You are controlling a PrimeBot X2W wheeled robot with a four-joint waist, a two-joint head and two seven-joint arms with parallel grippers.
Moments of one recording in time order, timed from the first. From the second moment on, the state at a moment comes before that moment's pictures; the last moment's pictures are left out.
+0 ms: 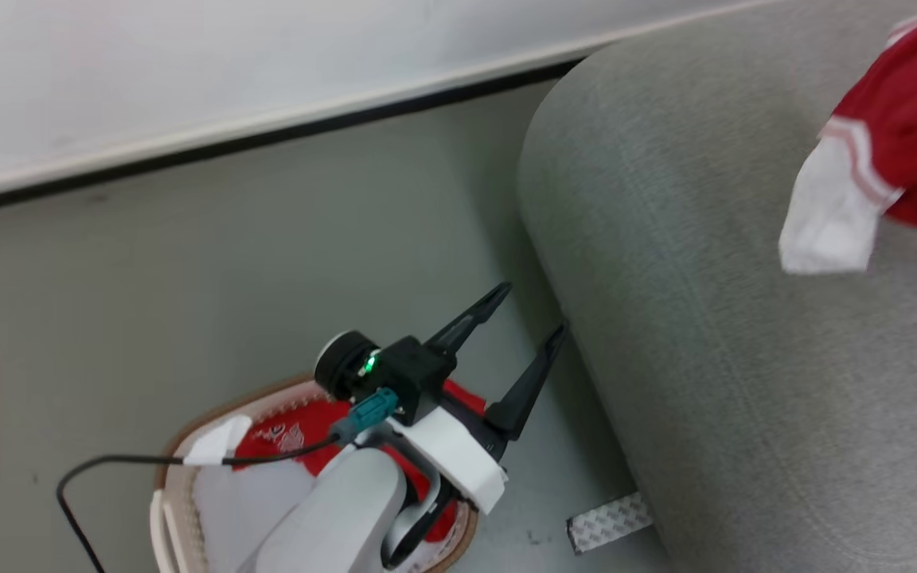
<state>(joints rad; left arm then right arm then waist) -0.56 0.08 -0.64 0.36 -0.29 -0.13 -0.26 -0.83 -0.50 0.20 0.44 0.84 0.13 -0.26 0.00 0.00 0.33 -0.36</state>
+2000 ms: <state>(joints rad) -0.28 0.13 -0.25 0.25 -0.32 -0.05 -0.26 -0.74 -0.55 0.46 0.70 0.62 0.13 -0.25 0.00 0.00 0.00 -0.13</state>
